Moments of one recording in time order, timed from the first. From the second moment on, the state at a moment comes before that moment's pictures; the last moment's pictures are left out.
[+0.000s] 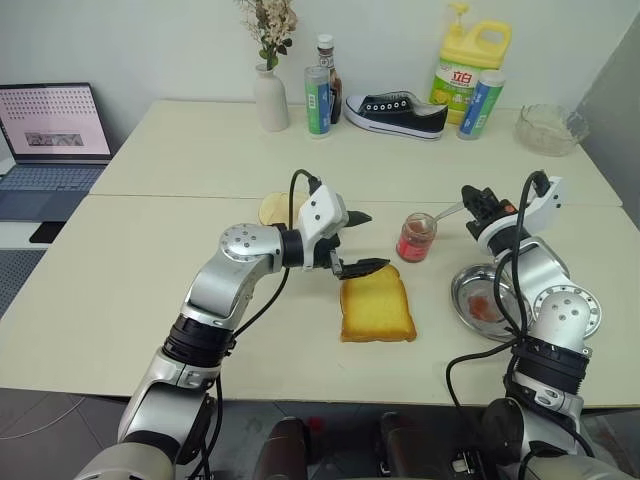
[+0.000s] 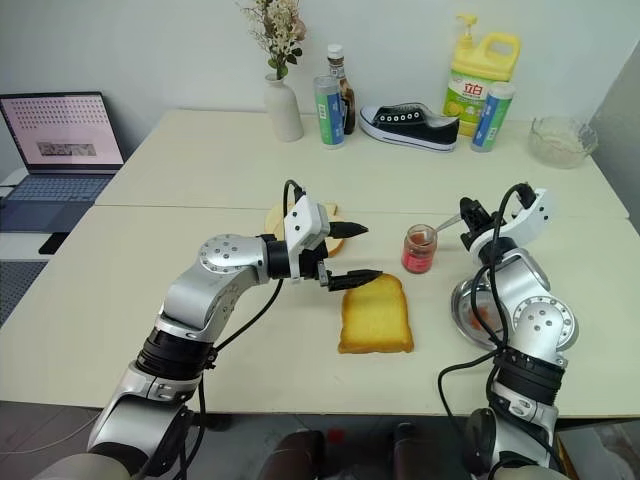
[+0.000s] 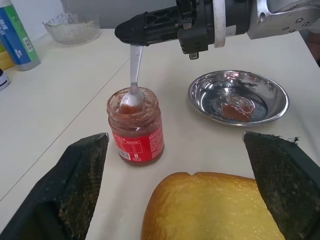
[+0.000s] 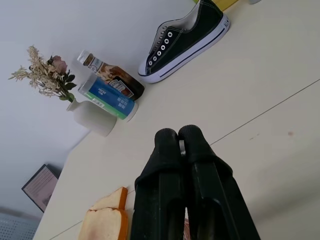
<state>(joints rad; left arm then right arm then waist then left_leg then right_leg) -0.66 0.39 -0.21 -0.03 -0.27 0.43 -0.97 -0.56 -0.12 -0.51 -0.13 0.94 0.81 -0.19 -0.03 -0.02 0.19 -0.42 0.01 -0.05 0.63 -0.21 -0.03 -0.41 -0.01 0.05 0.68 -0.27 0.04</state>
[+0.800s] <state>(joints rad) -0.66 0.40 -0.21 -0.03 -0.27 0.43 -0.99 -0.56 -0.10 -0.59 -0.12 1.16 0.73 -0.30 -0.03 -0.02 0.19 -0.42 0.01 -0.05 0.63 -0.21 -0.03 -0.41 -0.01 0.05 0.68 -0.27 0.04</state>
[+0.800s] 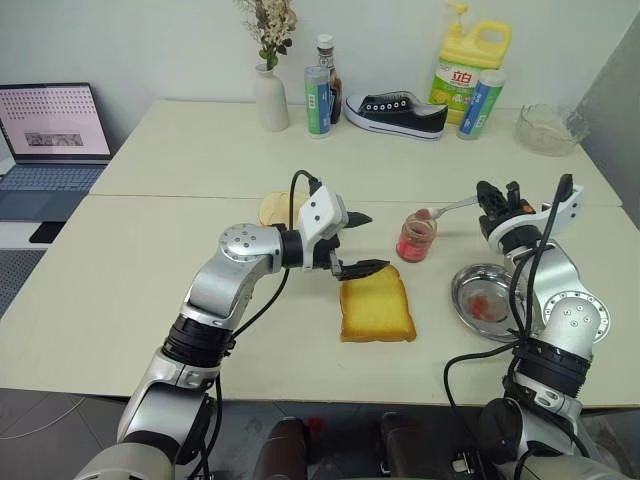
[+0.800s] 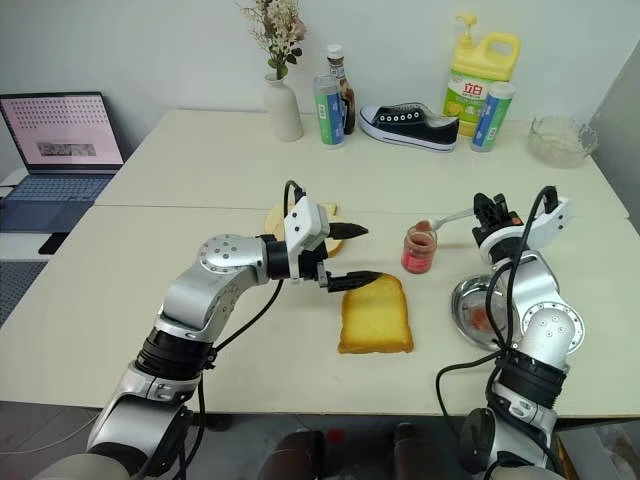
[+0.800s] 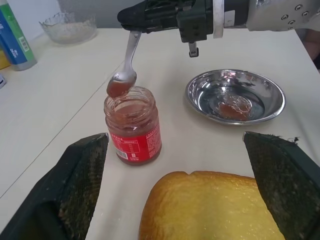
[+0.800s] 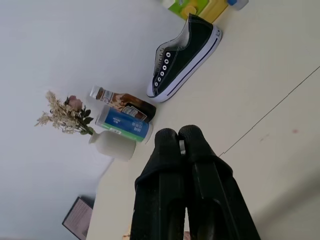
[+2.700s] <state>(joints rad) -0.32 0.71 -0.12 -0.43 -0.43 0.60 -1.01 -0.30 -0.40 -0.13 -0.38 1.04 0.86 -0.06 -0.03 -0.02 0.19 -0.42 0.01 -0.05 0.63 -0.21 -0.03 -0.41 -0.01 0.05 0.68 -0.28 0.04</state>
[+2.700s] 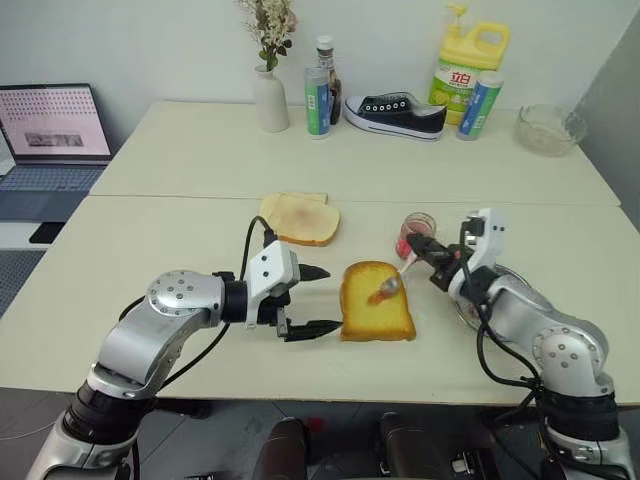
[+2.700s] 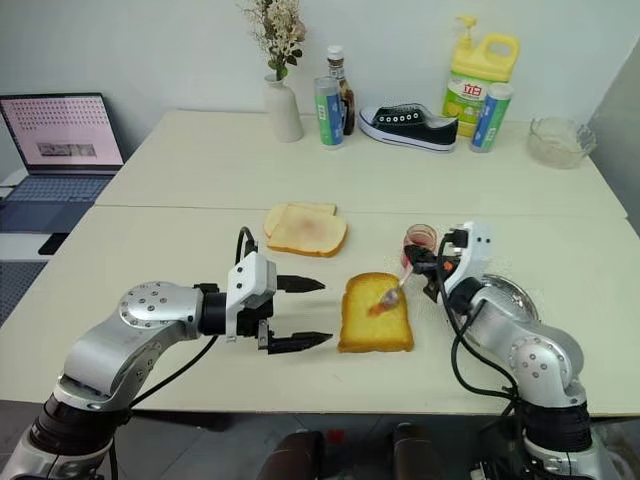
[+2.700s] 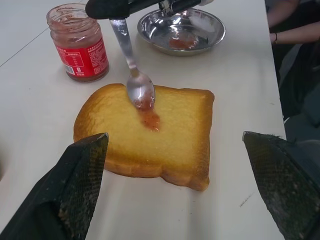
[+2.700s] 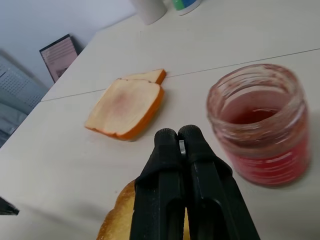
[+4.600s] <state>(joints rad) -0.35 0.69 -0.15 -0.38 -0.41 0.54 -1.01 -0.19 -0.37 -0.25 -0.25 1.29 0.89 -0.08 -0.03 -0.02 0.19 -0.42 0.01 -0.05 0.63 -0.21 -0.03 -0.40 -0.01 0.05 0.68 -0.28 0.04</state>
